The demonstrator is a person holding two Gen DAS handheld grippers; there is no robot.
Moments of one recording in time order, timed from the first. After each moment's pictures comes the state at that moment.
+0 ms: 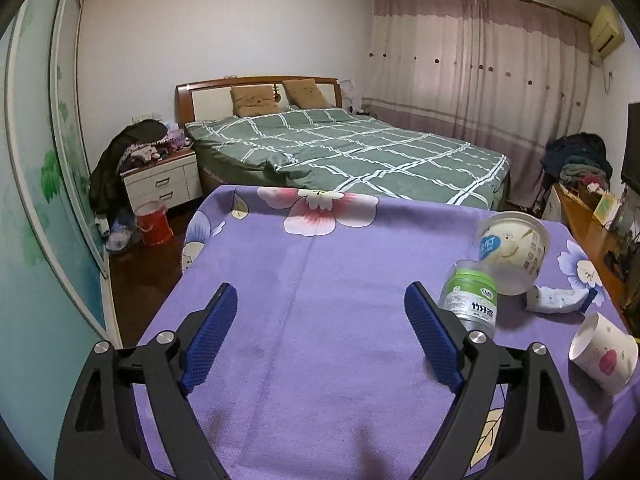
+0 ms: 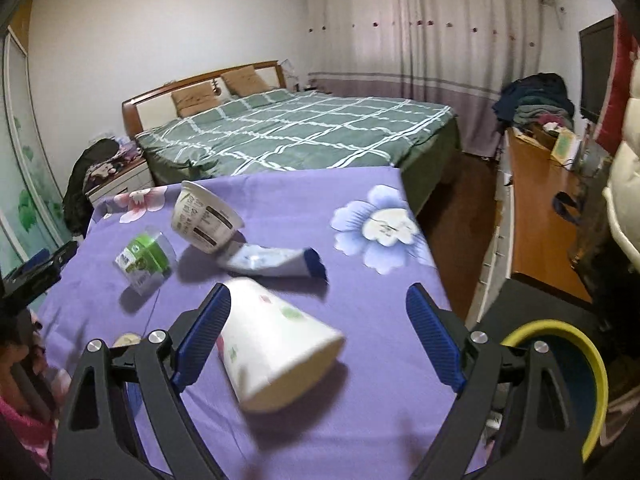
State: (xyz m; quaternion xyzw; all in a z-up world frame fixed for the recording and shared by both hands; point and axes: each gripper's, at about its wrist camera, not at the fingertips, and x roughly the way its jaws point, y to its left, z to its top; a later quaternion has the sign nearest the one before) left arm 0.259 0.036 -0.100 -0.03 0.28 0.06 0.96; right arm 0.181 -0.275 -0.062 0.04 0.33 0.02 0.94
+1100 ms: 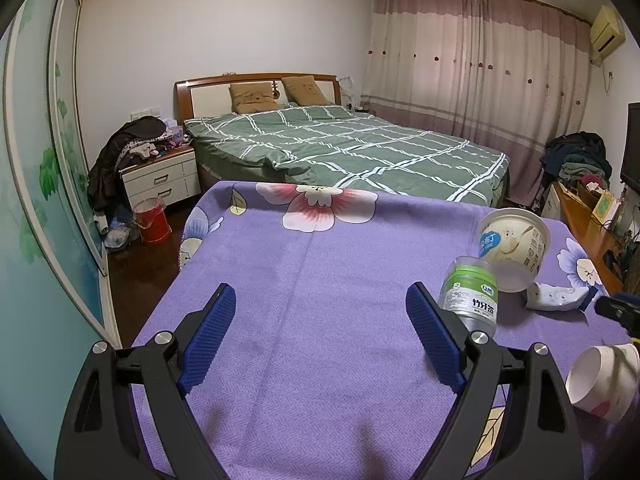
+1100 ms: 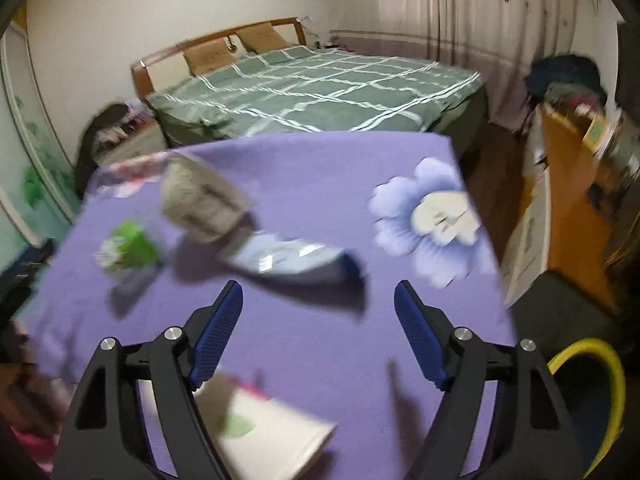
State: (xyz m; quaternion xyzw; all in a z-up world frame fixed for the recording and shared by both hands) left arm 0.257 0.029 -0.099 -0.03 0.28 0.06 0.96; right arm 0.246 -0.258 -0.090 0.02 0.41 0.05 0.91
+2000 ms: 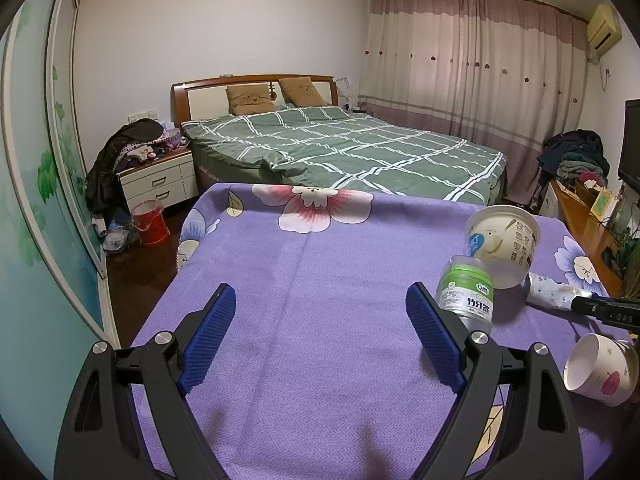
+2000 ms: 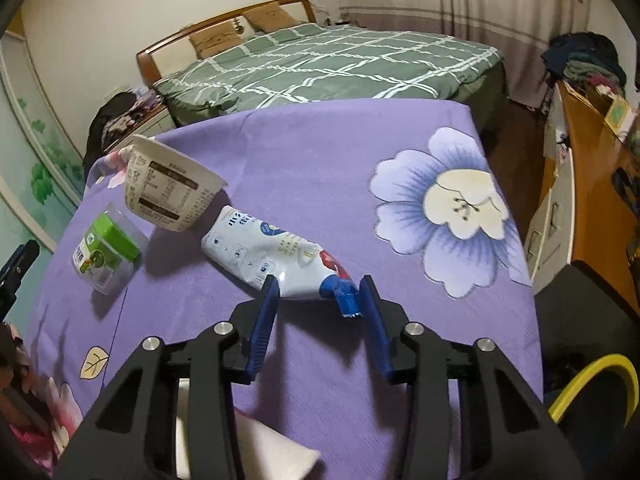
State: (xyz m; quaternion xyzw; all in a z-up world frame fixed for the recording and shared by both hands) left arm 0.256 0.025 -0.098 -0.02 0.28 0.06 0.96; right arm 0.275 -0.277 -0.116 0.06 0.44 0.09 0.89
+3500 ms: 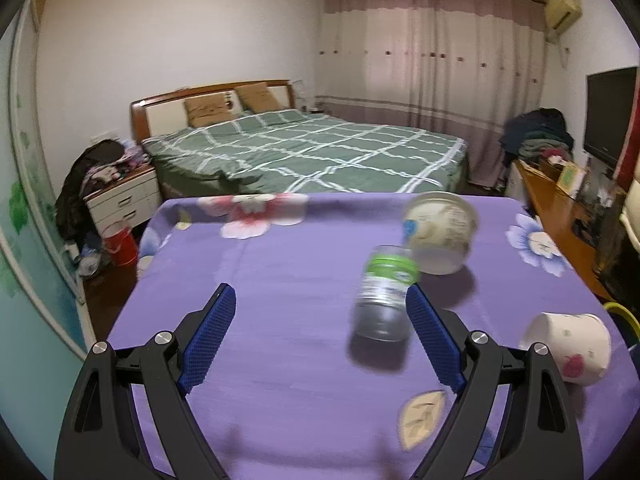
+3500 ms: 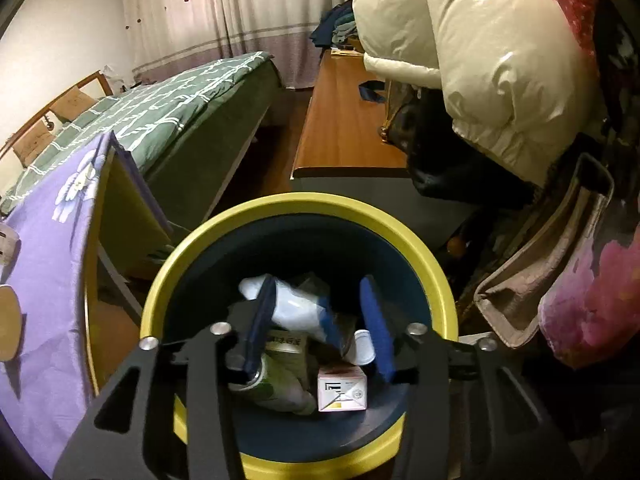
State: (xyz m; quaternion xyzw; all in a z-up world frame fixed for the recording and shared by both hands) left arm 0.240 -0.023 -0.084 0.01 0.28 -0.02 0.96; right arm 0.066 -0.496 -0.140 0.15 0.39 -0.27 0.87
